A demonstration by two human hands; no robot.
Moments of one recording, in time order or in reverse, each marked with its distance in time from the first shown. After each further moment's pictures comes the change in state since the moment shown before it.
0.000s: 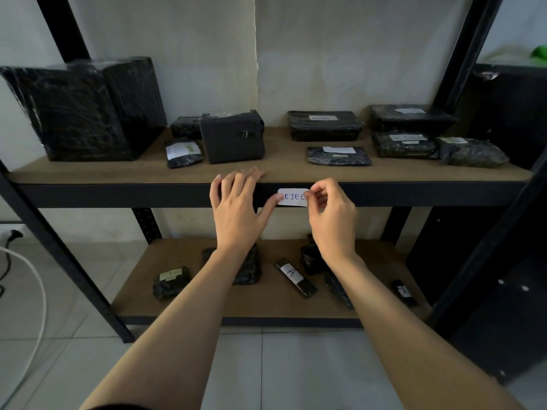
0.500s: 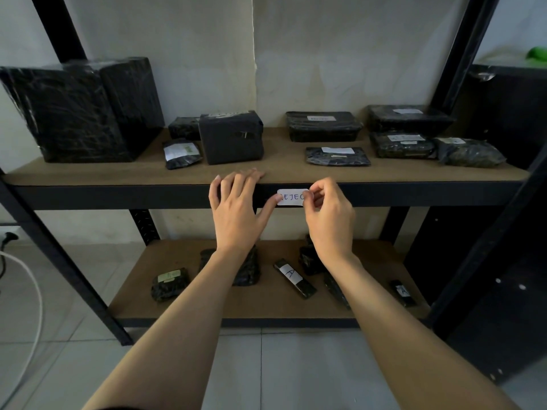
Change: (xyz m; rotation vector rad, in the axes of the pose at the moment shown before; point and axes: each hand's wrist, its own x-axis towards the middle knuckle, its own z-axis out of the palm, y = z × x) left_hand 0.000 0.000 -0.001 0.007 -0.021 -0.002; right_hand 0.001 -0.004 0.004 -0.067 0.015 0.008
